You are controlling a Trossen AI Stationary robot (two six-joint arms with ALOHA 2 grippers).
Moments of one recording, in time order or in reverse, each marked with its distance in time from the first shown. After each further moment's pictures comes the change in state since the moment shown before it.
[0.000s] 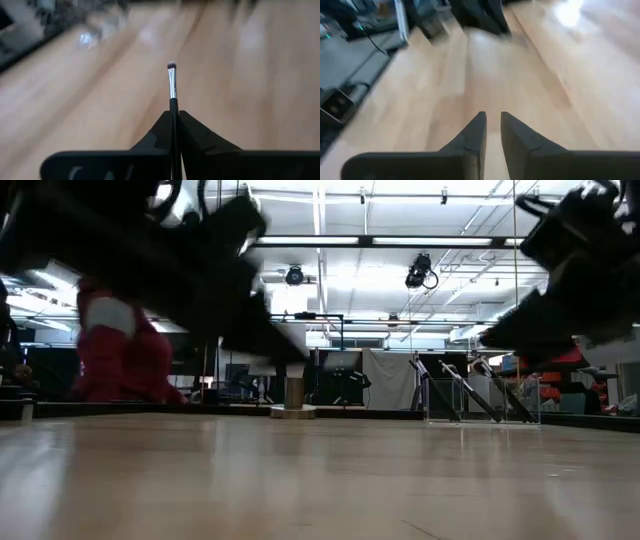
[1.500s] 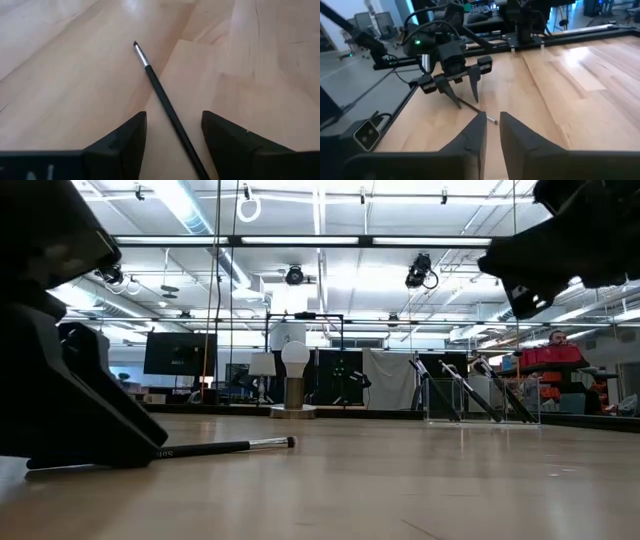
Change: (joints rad) left arm -0.294 0.137 0.108 -0.416 -0.050 -0.604; right arm 0.003 -0.168 -0.002 0.018 -0.002 -0.150
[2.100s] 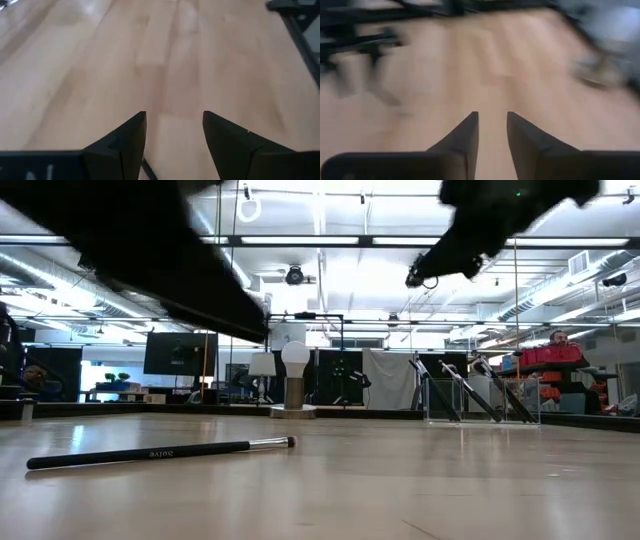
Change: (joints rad) left arm 0.184 -0.223 -0.003 0.160 0.293 0.474; right arm -0.522 -0.251 0.478 -1.108 -0.266 -0.134
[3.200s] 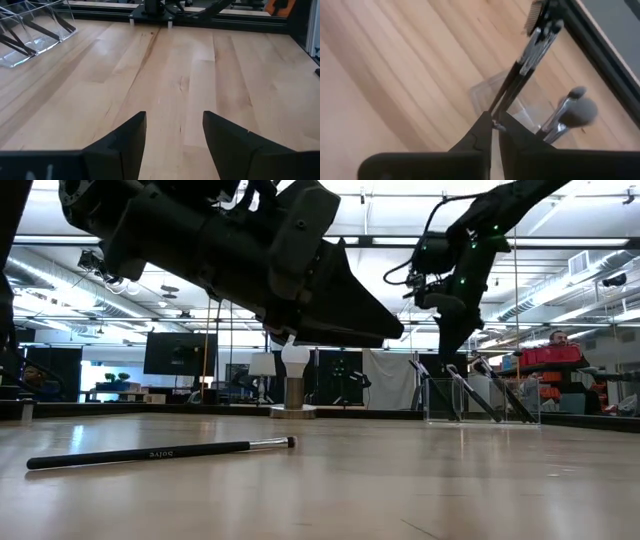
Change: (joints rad) left arm 0.263 0.144 0.000 0.466 0.097 0.242; right arm -0.665 0.394 0.342 -0.572 -0.159 -0.123
